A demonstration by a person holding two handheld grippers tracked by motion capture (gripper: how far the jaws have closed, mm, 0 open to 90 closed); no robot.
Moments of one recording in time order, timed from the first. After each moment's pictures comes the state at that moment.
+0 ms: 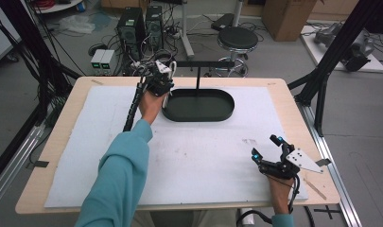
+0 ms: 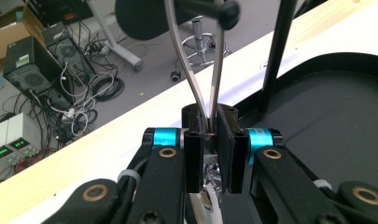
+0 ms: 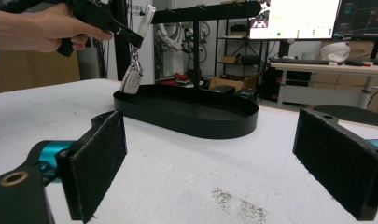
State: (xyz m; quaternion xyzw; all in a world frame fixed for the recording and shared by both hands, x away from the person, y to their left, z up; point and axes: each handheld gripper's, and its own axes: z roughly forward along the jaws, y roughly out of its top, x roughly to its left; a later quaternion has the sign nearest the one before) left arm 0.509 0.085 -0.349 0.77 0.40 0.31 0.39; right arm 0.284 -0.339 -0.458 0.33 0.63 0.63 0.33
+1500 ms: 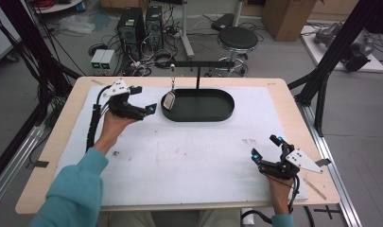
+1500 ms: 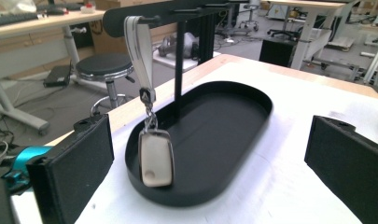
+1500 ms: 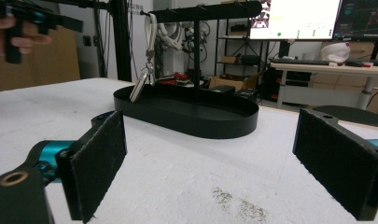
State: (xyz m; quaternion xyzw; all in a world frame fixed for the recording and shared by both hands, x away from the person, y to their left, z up) left arm 0.418 0.197 -0.363 0.73 0.25 0.21 0.60; right arm 0.284 -0.338 -0.458 0.33 0.63 0.62 0.33
